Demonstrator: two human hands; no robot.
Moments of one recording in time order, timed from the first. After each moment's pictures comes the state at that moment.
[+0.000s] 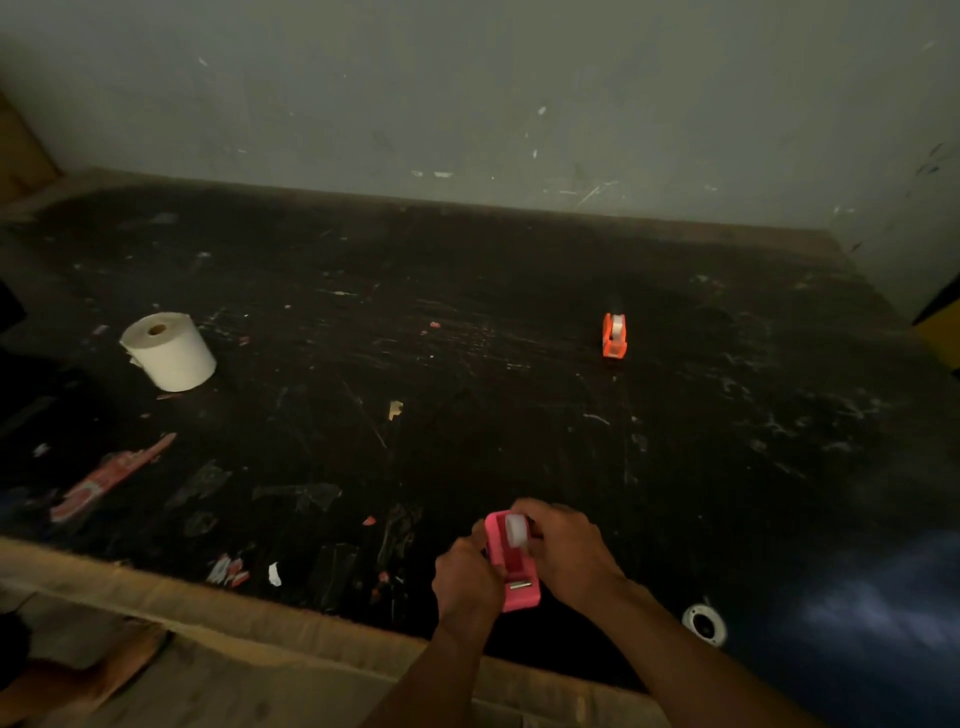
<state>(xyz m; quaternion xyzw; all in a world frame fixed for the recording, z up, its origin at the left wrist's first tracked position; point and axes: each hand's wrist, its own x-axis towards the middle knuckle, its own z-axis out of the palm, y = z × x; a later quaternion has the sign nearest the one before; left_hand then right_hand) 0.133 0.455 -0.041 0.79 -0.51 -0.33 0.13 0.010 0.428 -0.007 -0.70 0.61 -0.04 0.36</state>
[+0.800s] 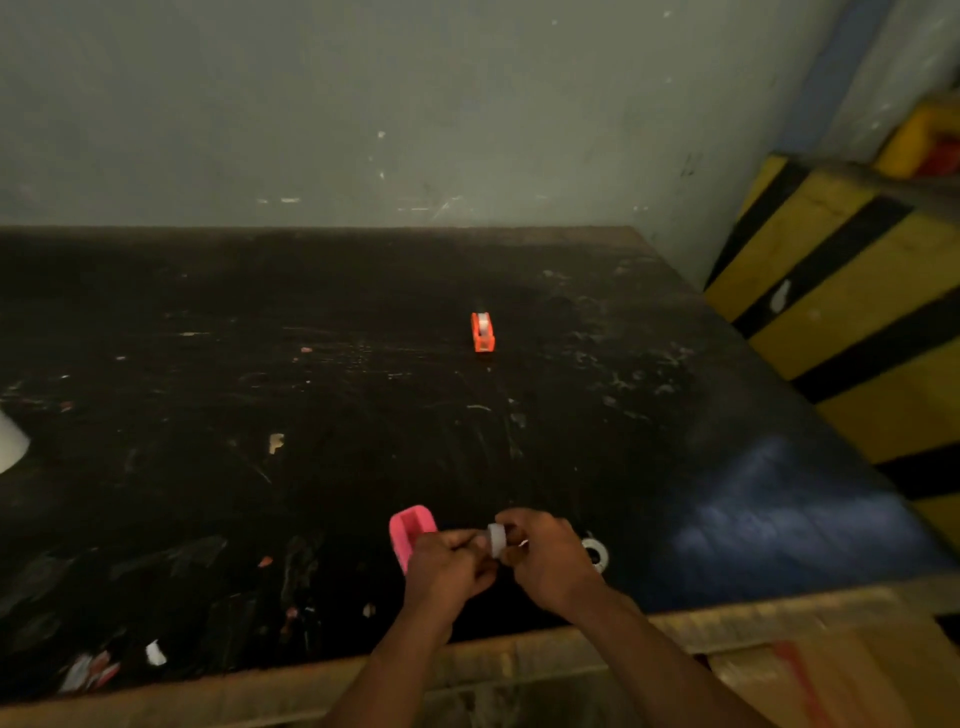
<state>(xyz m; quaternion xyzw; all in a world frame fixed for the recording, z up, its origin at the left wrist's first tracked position) 0.084 0.473 -0.031 0.60 -0.37 -0.65 0.28 -0.042 0.500 0.009 -0.57 0.74 -0.16 0.32</state>
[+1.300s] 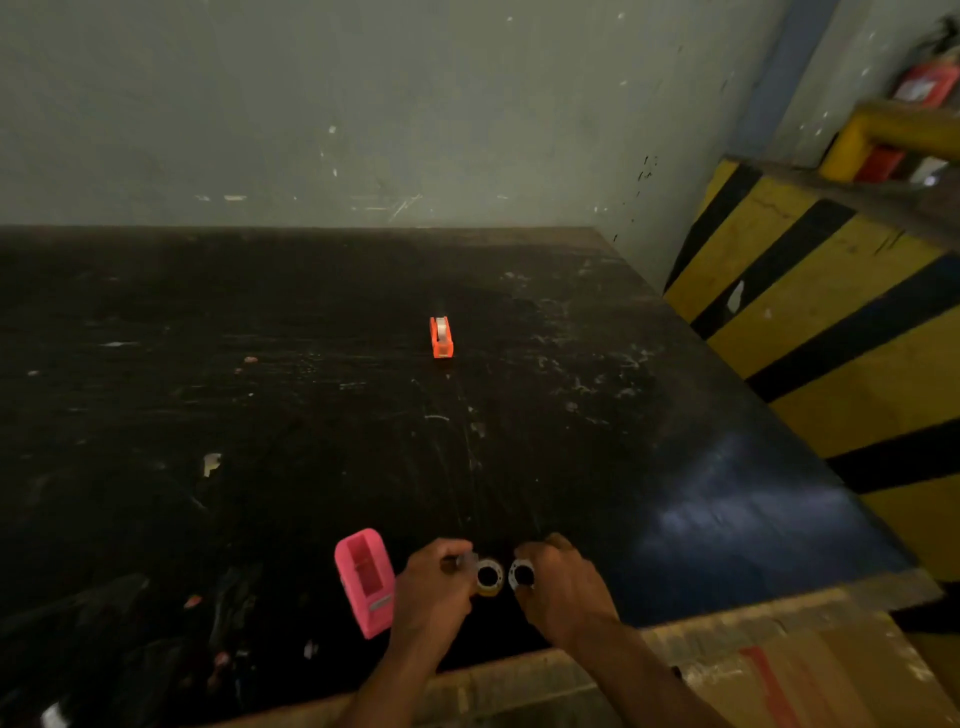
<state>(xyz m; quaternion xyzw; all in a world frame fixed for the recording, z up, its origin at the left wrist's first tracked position) 0.045 0.467 -0.028 0.64 -0.49 -0.55 0.22 -0.092 0.509 -0.006 -0.57 0.79 -0.04 0.24</state>
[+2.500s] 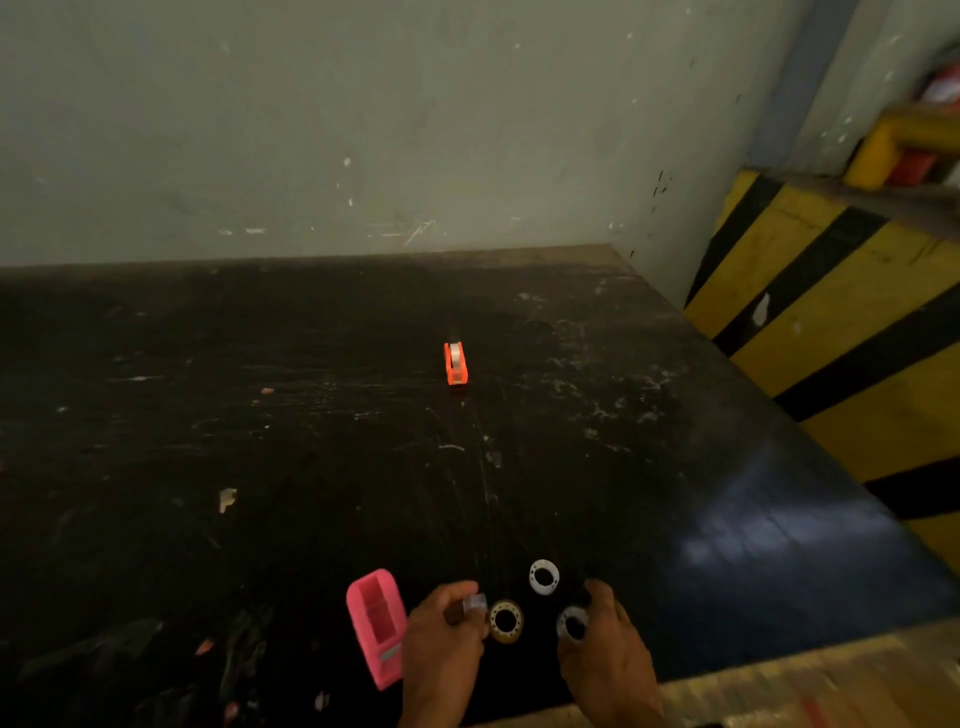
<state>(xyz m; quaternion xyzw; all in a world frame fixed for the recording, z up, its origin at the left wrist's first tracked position) 0.041 0.470 -0.023 0.68 -0.40 -0.56 0.27 -0.108 0.515 -0.016 -0.39 0.83 -0.14 0.37</state>
